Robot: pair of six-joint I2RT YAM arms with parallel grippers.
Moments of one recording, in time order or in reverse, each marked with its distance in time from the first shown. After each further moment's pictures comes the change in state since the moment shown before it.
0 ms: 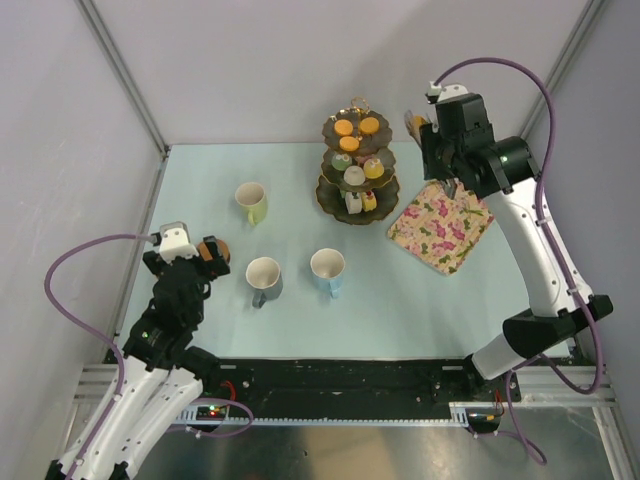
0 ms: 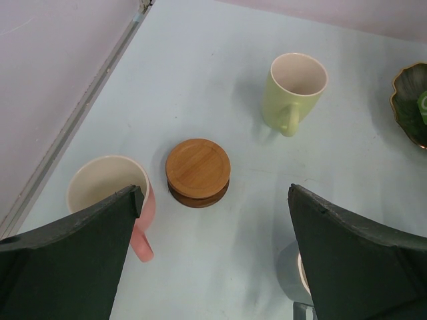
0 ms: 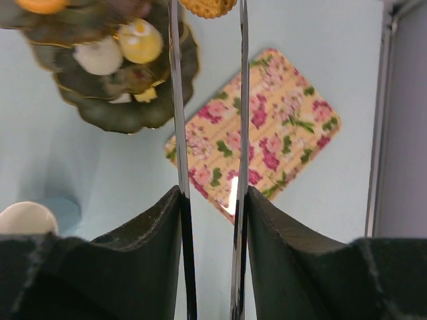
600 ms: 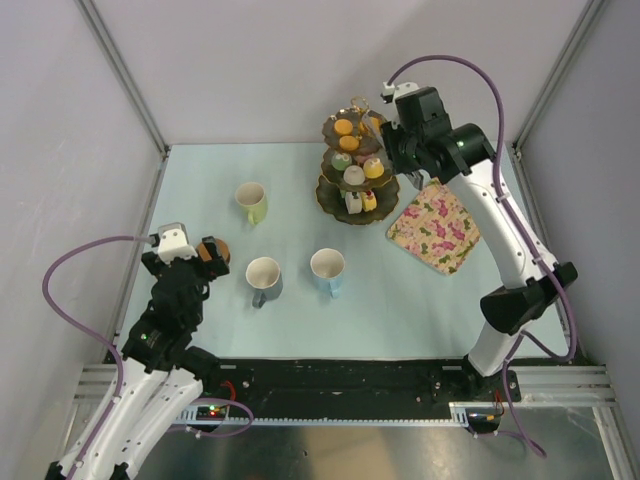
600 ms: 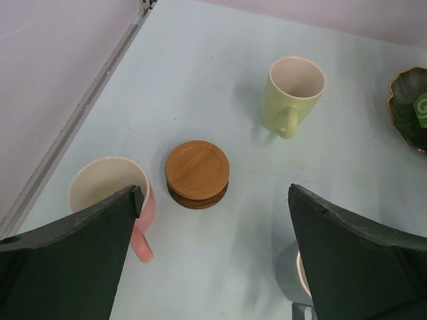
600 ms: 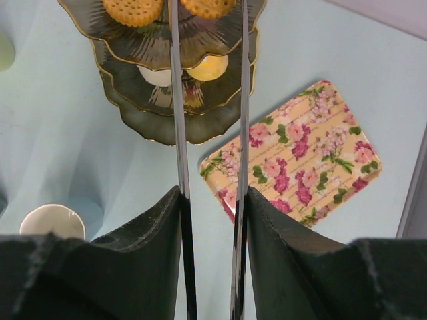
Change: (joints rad) left arm 0.000 -0.015 0.000 0.000 0.000 0.000; right arm 0.117 0.173 0.146 0.040 -0.065 -0.066
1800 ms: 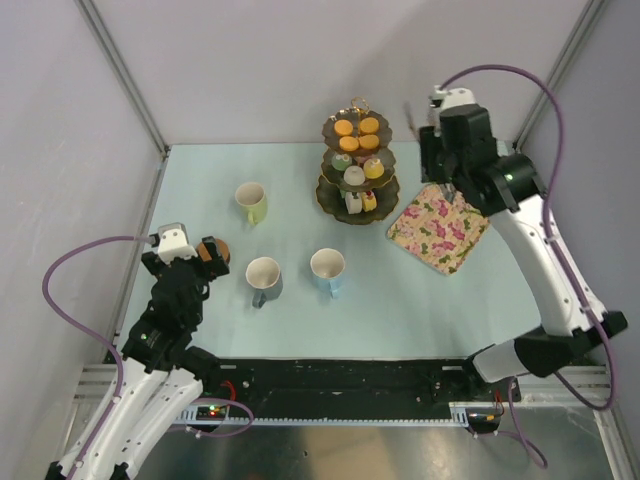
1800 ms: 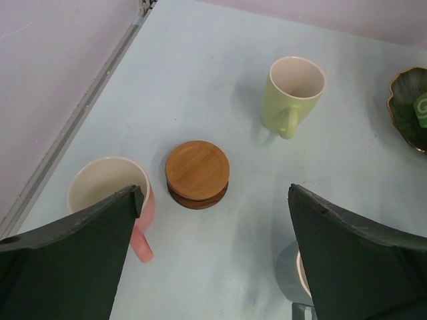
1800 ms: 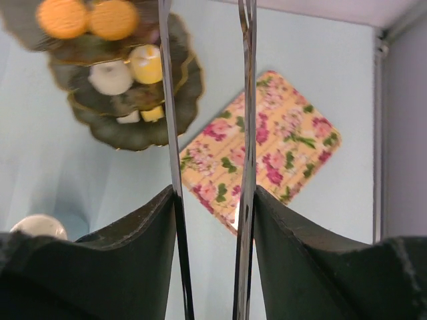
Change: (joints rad) left arm 0.000 0.000 0.000 0.000 0.000 0.000; right arm -0.021 -0.229 -0.201 0.068 0.093 0.046
